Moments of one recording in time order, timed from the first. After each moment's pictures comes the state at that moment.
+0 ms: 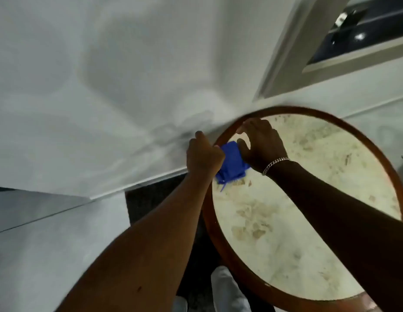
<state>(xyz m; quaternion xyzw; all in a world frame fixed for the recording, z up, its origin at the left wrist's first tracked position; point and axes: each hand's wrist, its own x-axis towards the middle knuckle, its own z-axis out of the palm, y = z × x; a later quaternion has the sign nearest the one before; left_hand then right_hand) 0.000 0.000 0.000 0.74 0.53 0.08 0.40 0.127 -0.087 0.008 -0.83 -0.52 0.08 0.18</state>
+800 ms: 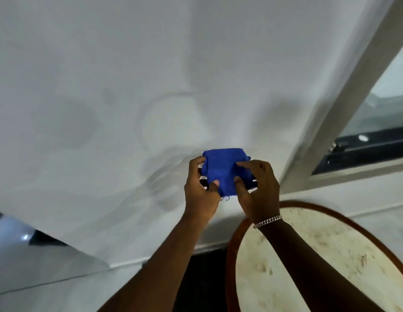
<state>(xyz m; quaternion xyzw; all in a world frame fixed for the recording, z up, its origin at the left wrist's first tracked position) -0.057 0.057 0.195 0.63 0.40 0.40 0.53 0.056 -0.010 0.179 -0.74 -0.44 -0.01 0.51</state>
